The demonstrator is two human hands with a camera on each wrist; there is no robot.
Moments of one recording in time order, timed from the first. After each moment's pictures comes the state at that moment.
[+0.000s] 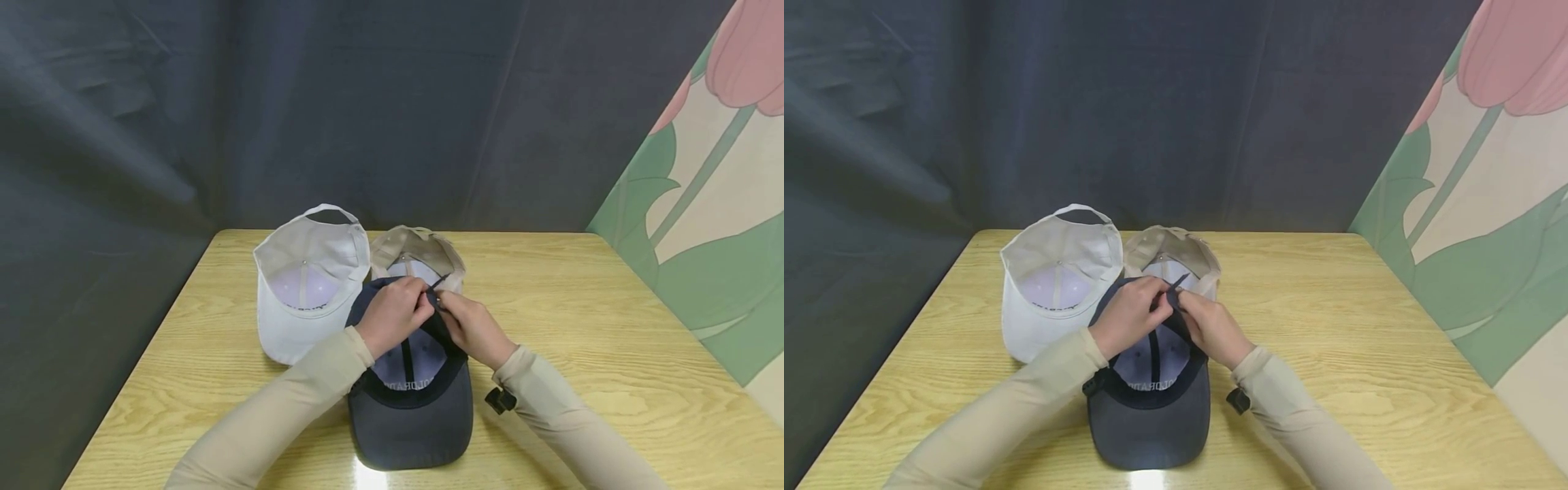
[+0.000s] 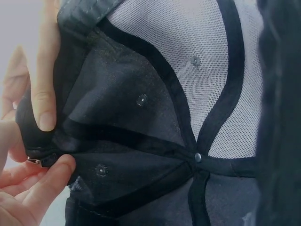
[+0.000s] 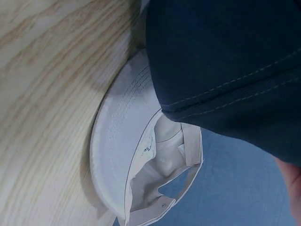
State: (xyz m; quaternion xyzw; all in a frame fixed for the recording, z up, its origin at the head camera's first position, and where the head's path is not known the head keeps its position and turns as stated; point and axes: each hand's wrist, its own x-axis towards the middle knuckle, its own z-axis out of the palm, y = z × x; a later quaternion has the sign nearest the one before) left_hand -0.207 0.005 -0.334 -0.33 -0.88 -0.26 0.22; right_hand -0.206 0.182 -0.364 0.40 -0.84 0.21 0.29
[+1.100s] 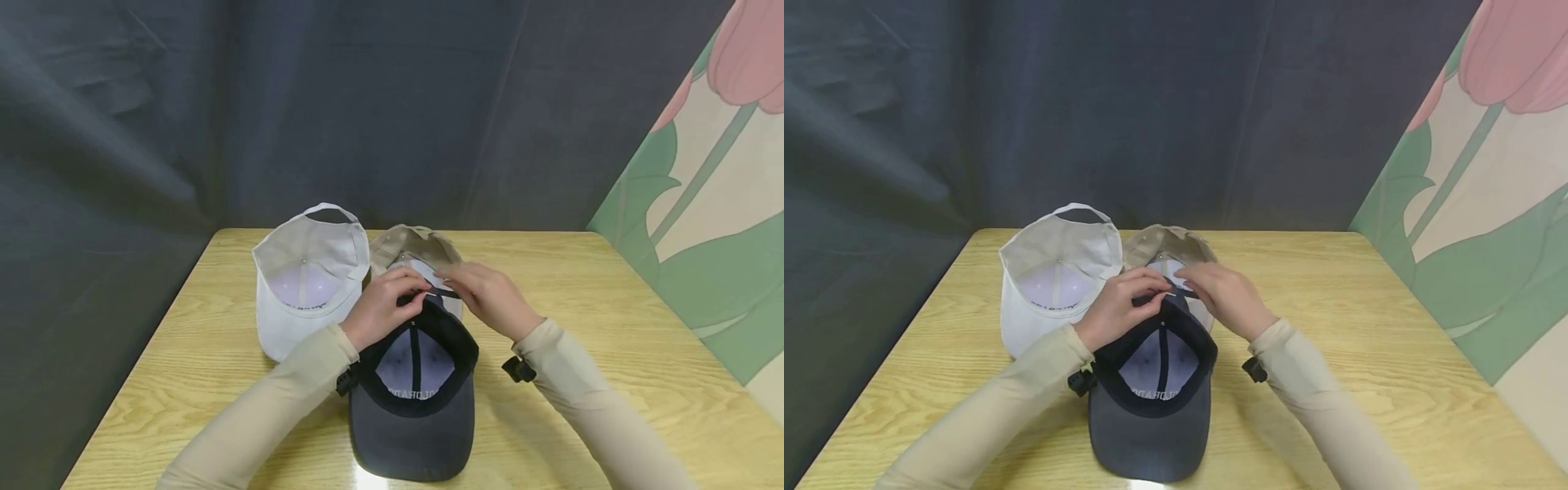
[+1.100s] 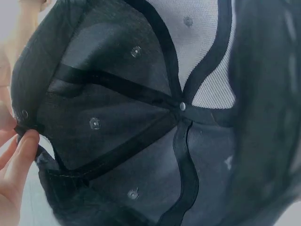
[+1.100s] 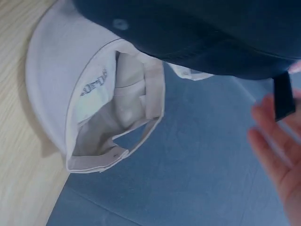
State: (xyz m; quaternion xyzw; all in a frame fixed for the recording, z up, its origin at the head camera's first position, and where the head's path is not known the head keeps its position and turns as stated) left_hand -0.221 -0.013 -0.337 -0.41 -0.80 -0.39 0.20; right_hand -0.219 0.197 -0.318 0.42 -0.84 0.14 0.32
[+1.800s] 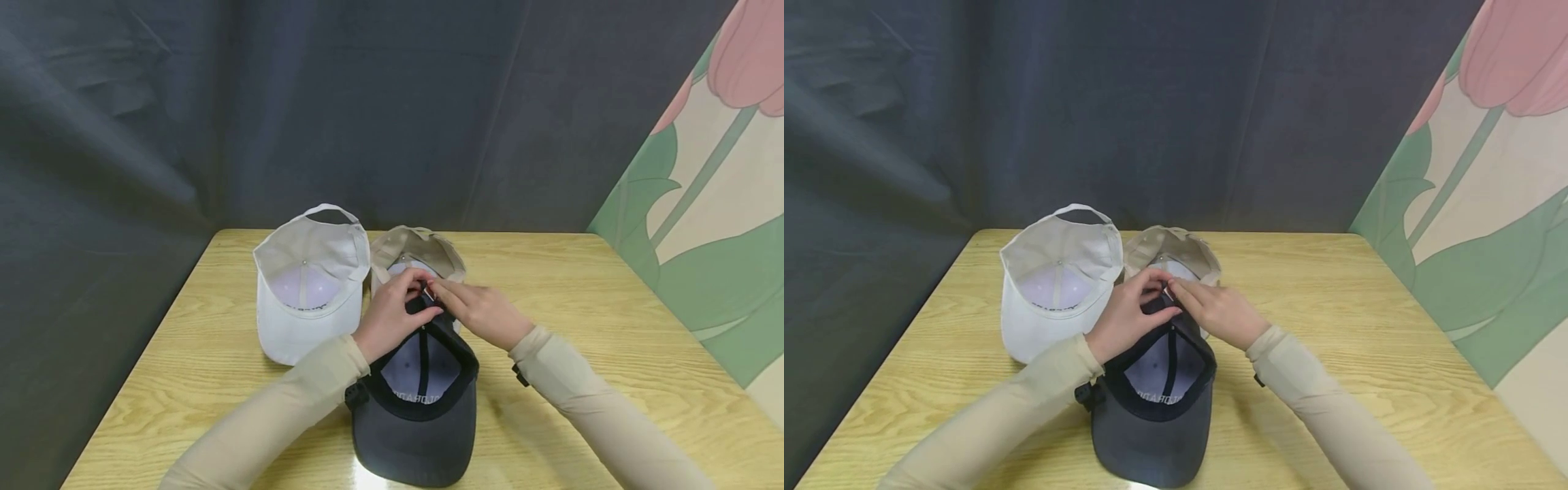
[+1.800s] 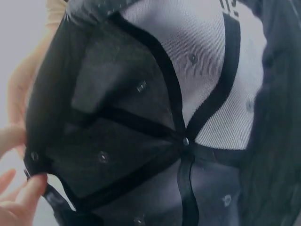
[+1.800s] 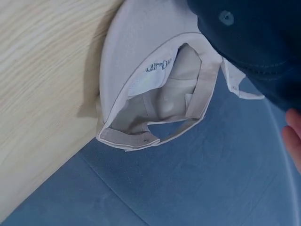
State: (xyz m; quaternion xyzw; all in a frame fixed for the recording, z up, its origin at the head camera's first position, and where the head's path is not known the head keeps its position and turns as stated) left_hand -0.204 0.002 -0.334 -0.30 -0.80 -0.51 0.09; right_hand -0.219 0.201 -0.338 0.49 -0.78 -0.07 0.37
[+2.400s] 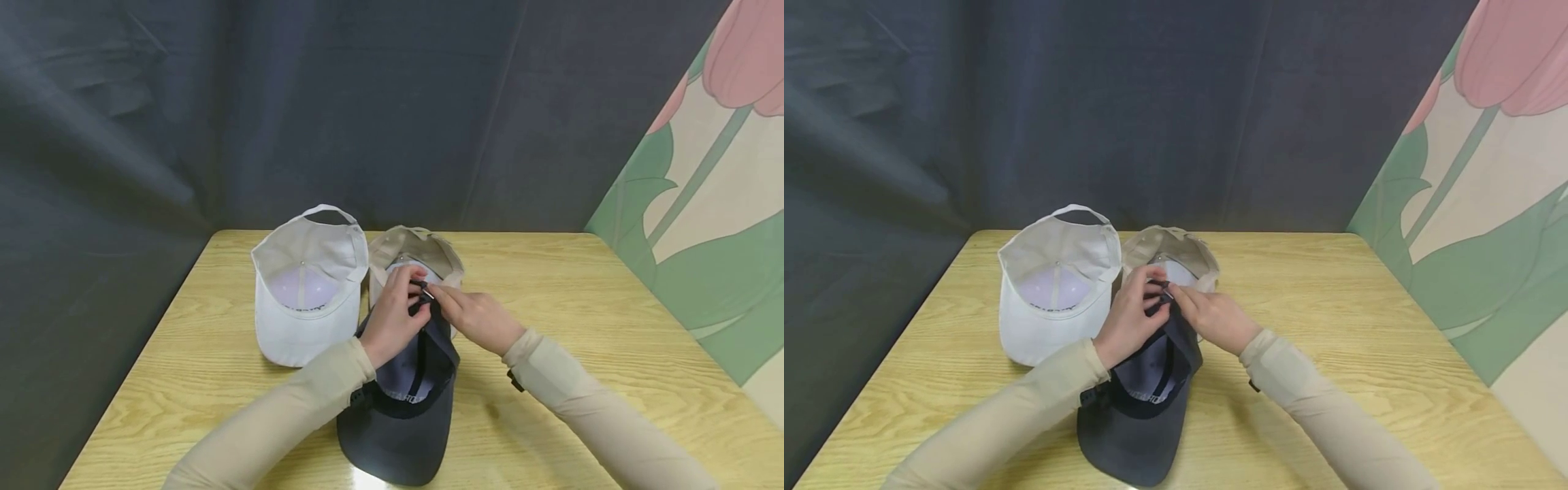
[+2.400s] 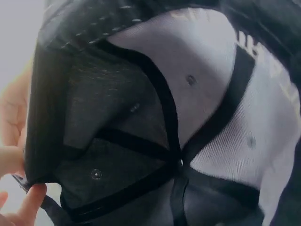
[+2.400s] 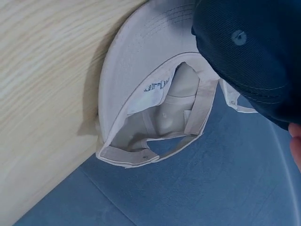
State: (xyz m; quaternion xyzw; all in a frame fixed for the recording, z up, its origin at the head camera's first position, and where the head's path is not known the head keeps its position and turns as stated) left_hand -0.198 0.011 -0.339 -0.25 -0.81 -0.51 0.11; right_hand -0.216 0.193 -0.345 0.48 -0.78 -0.05 0.40
